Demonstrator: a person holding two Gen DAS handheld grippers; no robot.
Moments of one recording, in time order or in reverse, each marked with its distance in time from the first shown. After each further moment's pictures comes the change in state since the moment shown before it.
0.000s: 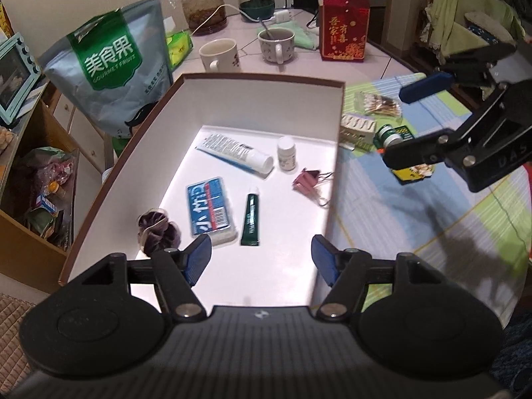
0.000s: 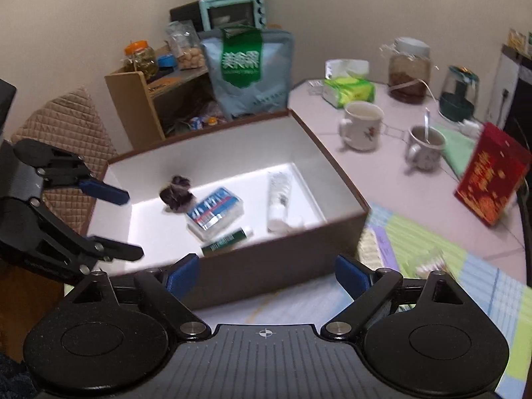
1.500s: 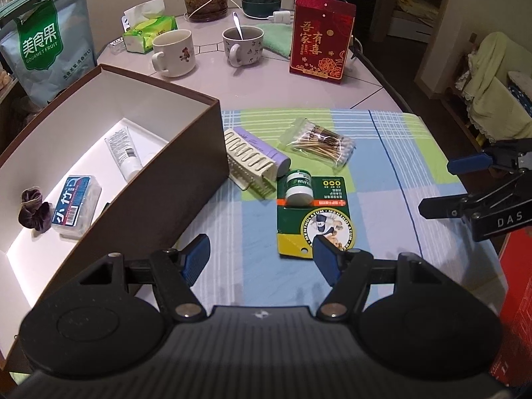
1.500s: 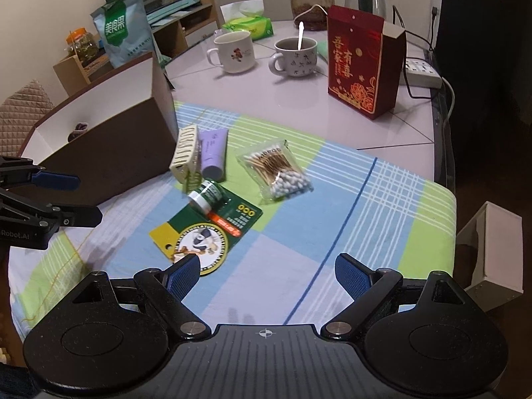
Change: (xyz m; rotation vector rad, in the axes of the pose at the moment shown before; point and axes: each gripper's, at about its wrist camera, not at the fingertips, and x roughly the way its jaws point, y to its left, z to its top) left arm 0.078 -0.176 0.066 -0.290 0.012 0.050; right arm -0.058 -0.208 -0.095 0.121 0.138 -0.050
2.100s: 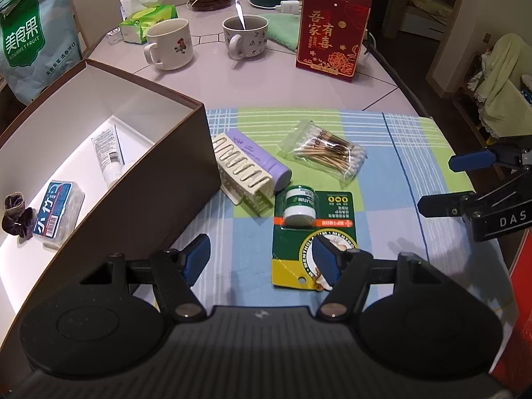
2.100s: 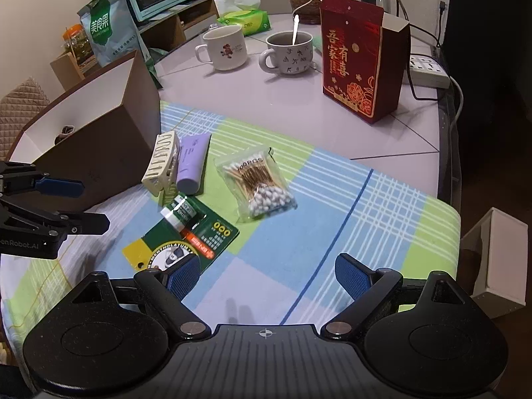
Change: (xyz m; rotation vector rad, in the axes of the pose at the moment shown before) left arm 0.040 -0.007 0.027 -0.035 0.034 0.023; right arm 0.030 -0.028 0.025 -0.015 0.027 0.019
